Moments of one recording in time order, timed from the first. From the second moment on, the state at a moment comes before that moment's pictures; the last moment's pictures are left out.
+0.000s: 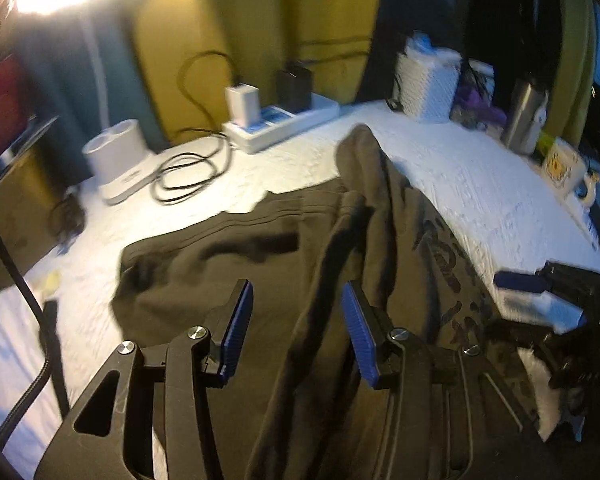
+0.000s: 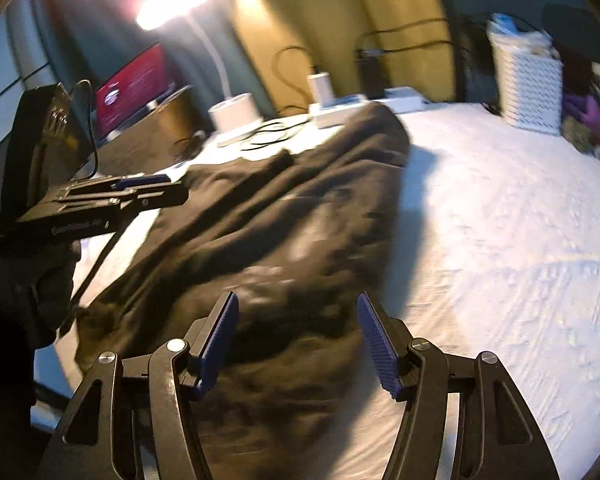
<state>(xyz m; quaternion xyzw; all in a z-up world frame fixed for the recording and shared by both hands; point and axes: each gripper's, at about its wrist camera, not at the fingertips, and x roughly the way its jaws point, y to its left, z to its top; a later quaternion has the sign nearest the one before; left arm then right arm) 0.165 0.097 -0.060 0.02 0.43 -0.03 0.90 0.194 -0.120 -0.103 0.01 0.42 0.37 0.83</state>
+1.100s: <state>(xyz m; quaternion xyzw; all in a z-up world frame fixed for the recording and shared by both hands) 0.140 0.213 -0.077 -0.06 0.42 0.07 0.90 0.202 -0.048 -0.113 -0.02 0.43 0.38 0.81</state>
